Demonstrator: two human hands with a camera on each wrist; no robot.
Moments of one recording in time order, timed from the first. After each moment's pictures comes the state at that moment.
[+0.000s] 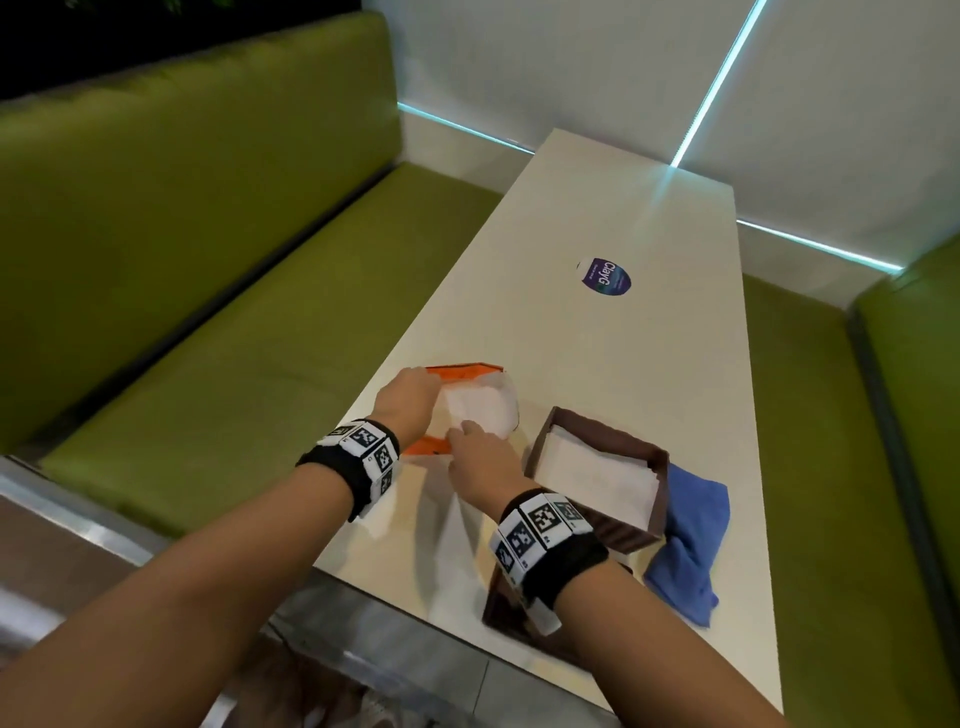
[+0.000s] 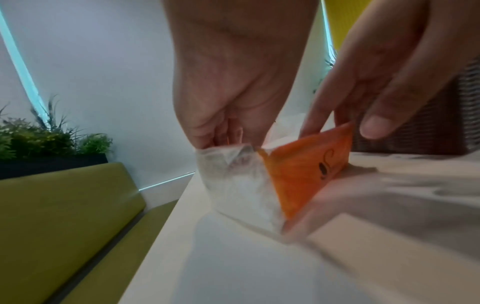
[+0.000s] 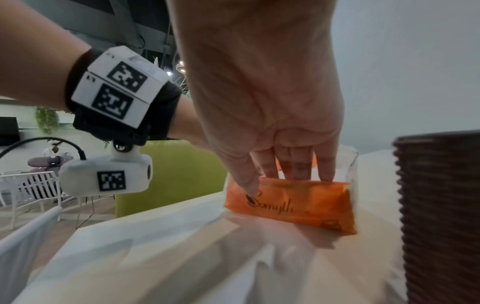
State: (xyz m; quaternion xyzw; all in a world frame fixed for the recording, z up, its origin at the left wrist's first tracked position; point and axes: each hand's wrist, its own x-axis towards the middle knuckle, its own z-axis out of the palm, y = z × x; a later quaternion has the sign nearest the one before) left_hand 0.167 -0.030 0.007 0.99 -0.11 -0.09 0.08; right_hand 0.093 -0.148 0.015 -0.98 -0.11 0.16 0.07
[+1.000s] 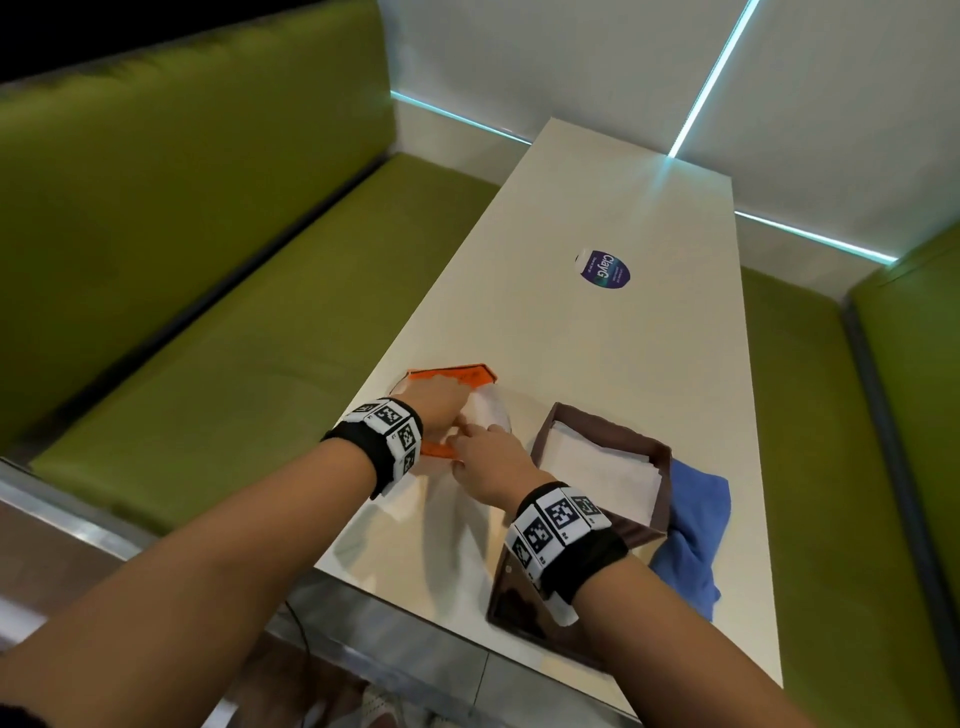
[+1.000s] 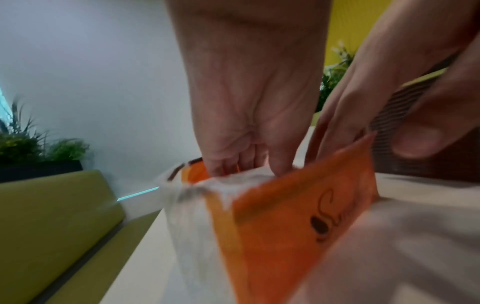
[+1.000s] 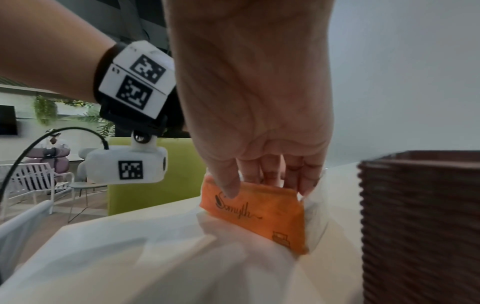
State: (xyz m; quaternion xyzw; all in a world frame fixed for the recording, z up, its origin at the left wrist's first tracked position) left_hand 0.178 -0.051 0.007 0.95 -0.25 -0.18 0.02; right_hand 0.096 -0.159 0.020 -0.96 -0.17 0.20 0.02
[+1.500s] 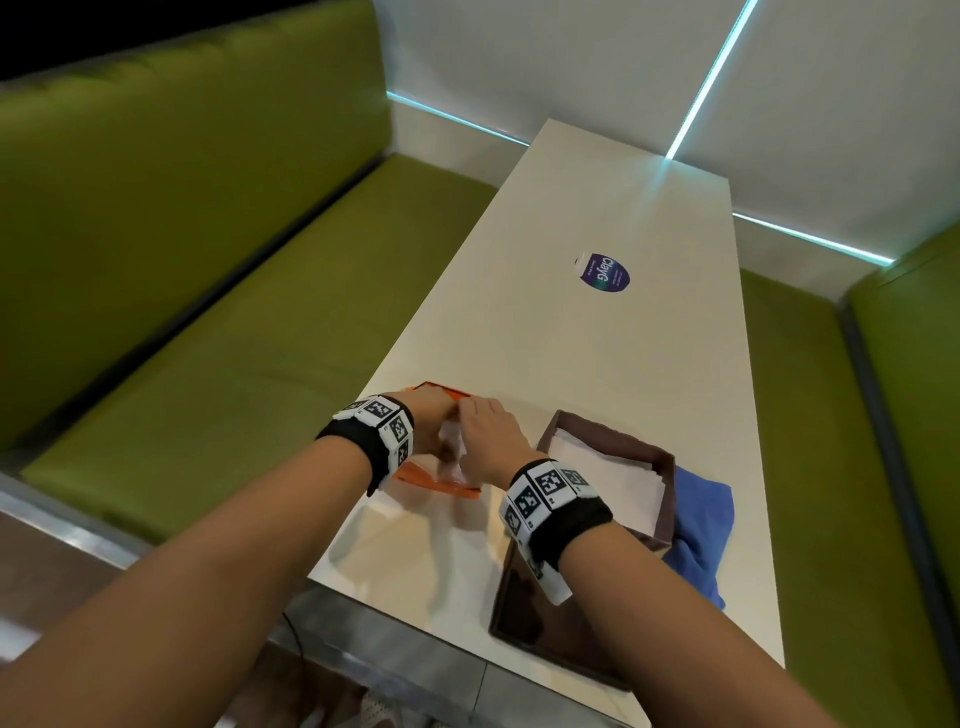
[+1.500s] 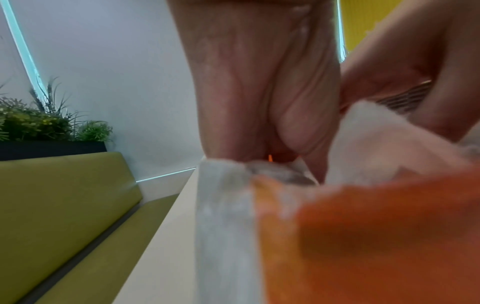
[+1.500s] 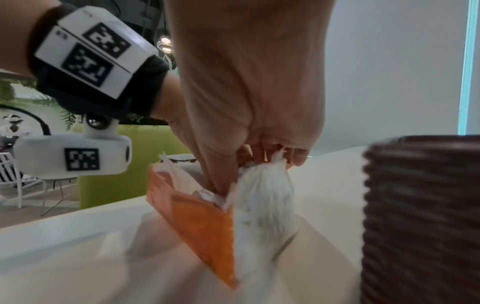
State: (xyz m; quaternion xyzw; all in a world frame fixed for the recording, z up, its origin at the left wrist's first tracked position) left_hand 0.181 -0.036 0.007 0.93 -0.21 -0.27 0.10; right_hand 0.126 -0.156 0.022 -0.98 -0.12 0.16 0.06
